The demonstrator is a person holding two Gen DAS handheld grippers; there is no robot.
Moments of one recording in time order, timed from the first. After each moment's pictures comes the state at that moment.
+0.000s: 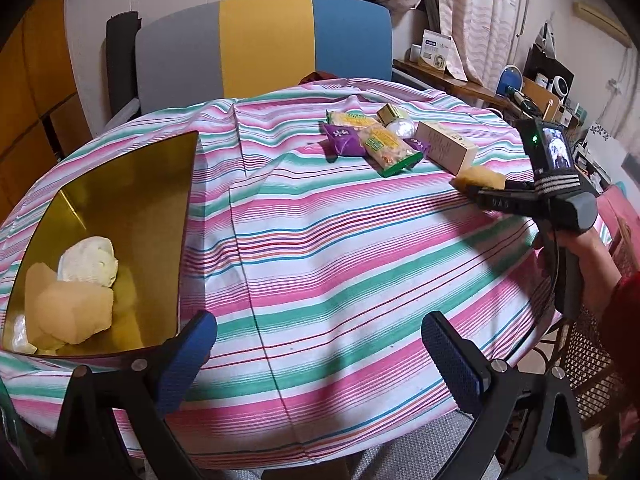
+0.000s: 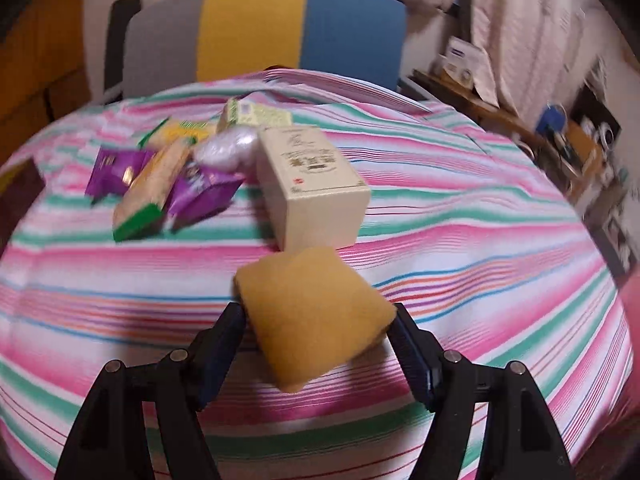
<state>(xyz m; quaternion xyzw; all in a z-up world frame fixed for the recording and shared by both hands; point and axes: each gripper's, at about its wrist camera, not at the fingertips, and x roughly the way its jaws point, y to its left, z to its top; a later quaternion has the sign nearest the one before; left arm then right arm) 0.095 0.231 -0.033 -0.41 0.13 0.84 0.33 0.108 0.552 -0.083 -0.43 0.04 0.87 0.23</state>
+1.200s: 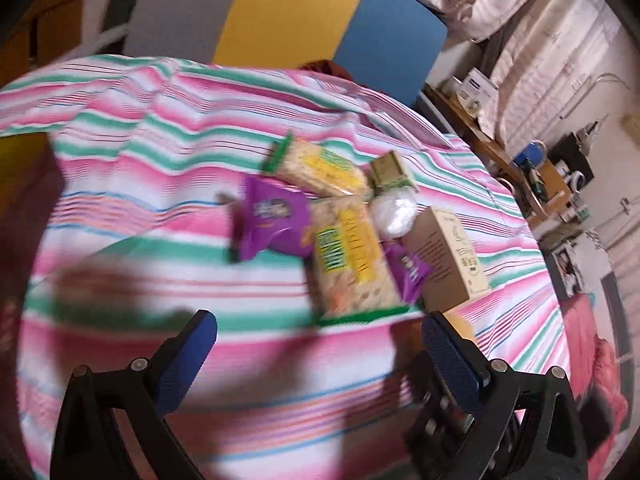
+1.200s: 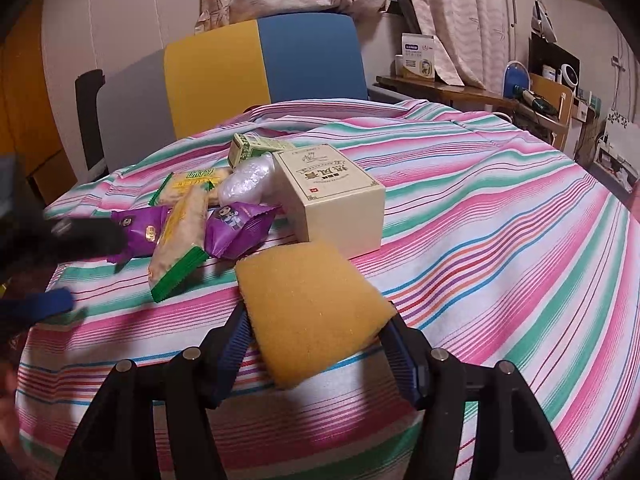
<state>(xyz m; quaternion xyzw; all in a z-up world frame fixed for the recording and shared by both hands) -0.039 0.398 -0.057 -0.50 -0.05 0.80 0.32 0.106 0.527 -0.089 -0.33 0.16 0.89 0.28</state>
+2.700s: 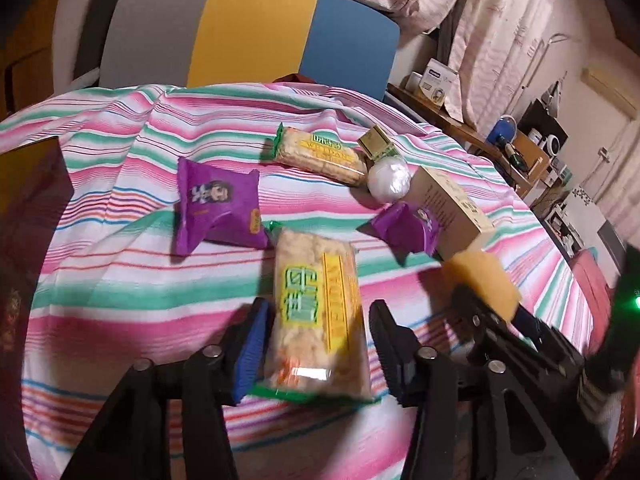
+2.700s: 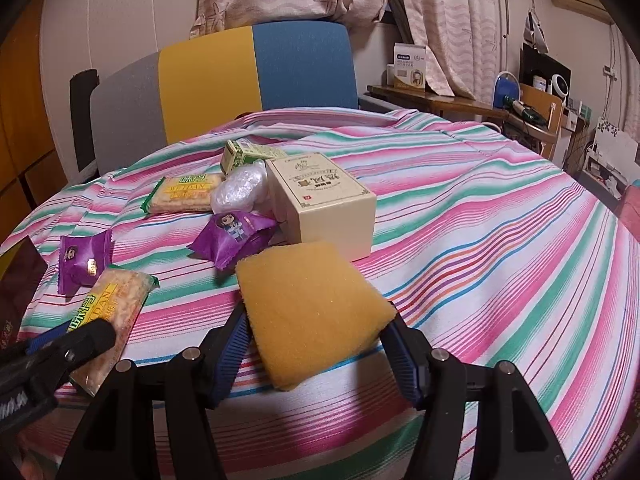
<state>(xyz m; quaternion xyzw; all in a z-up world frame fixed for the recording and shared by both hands) -0.013 0.364 -0.085 -0.42 0.01 0.83 0.37 0.108 0.522 -0.086 -0.32 0.14 0.89 0.30</state>
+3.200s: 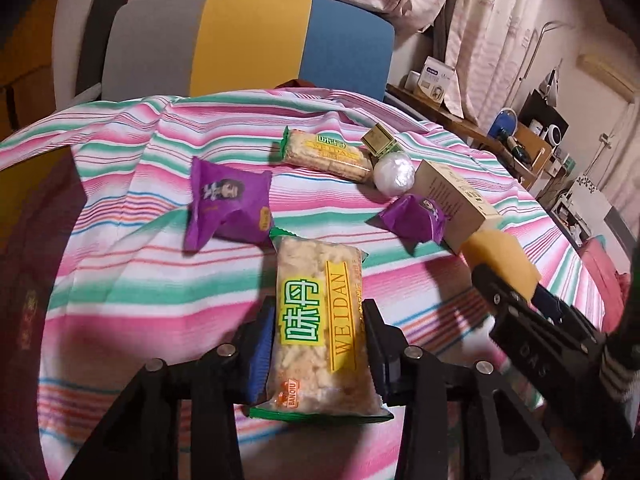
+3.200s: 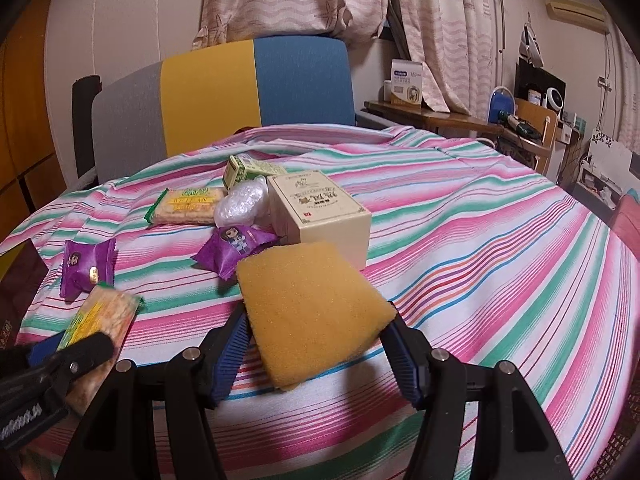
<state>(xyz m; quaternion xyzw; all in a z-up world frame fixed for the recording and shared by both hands) 0.000 0.347 -0.086 -0.40 0.03 0.84 0.37 0.113 0.512 -0.079 -0.30 0.12 0.89 0.31</state>
